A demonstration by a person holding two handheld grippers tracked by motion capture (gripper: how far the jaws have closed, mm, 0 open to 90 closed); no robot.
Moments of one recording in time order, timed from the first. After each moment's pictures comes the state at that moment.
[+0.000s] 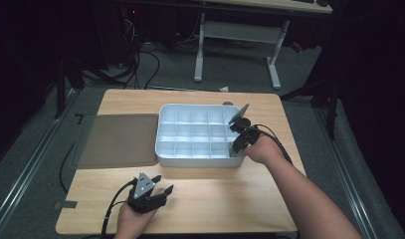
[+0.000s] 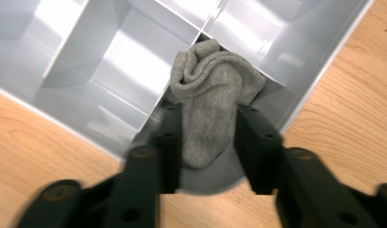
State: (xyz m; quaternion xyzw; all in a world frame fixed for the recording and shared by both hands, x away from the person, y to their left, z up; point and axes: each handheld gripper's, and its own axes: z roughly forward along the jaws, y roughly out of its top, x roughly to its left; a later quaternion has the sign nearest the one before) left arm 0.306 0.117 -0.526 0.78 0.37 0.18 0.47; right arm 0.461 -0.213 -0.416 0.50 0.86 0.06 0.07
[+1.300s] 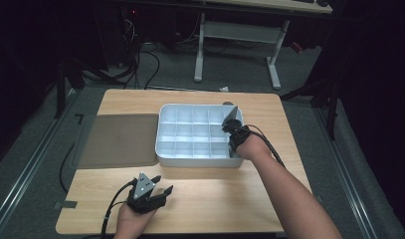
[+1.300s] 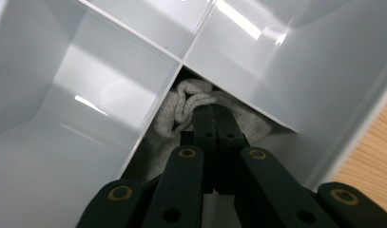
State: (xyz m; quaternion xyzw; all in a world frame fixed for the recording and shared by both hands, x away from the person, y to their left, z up) left arm 0.306 0.118 -0.527 0.78 0.37 0.18 0.47; right arm 0.490 -0.196 -0.459 0.52 0.85 -0.01 0.07
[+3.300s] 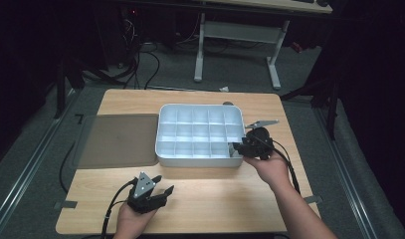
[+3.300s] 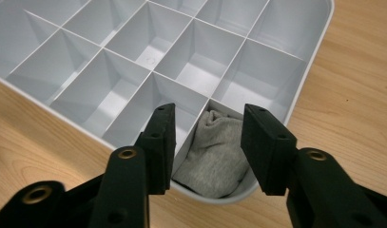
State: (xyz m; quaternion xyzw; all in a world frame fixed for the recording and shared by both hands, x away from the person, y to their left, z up) left arm 0.306 0.117 -0.522 0.79 0.36 0.17 0.47; right arm 0.394 -0.244 -0.413 0.49 0.79 0.32 0.19
